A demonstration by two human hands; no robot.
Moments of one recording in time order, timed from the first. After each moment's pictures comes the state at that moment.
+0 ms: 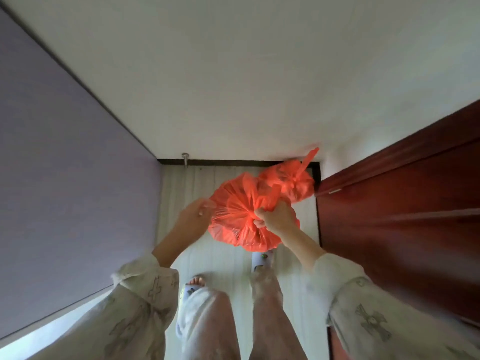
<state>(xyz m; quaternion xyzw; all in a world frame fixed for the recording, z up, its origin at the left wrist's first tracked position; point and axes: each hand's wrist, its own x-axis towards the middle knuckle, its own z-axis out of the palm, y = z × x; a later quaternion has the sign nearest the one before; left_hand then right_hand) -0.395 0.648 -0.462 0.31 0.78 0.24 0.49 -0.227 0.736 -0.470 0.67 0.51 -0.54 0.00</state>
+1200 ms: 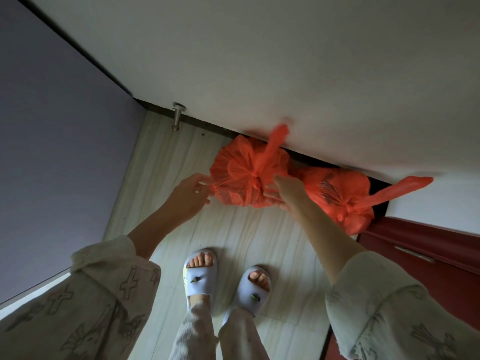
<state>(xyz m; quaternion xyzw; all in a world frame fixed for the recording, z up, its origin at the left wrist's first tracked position) -0.448 0.778 -0.770 0.17 0.80 0.26 0.51 -0.312 0.922 -0.803 0.65 0.36 -0.66 0.10</state>
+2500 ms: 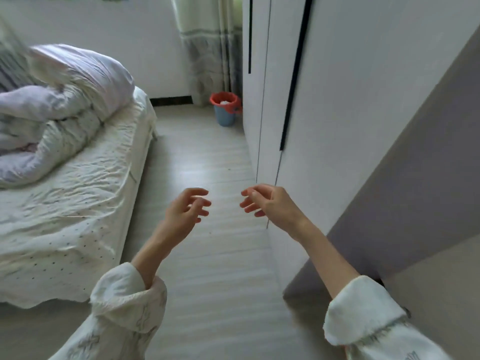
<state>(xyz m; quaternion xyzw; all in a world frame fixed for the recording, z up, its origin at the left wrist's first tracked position) -0.414 0.068 -0.204 -0.17 0.80 0.57 -0.06 -0.488 0.249 -0.186 -0.16 0.78 -0.56 0.24</state>
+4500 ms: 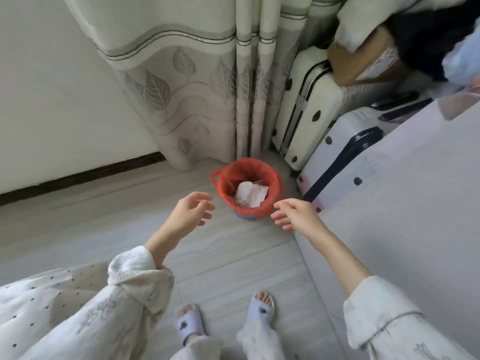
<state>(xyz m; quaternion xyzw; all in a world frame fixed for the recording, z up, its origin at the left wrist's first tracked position) -1.834 -0.657 -0.448 -0.21 0.78 0.56 0.17 -1.856 -0.429 -0.450 0.16 0.79 -0.52 0.28</state>
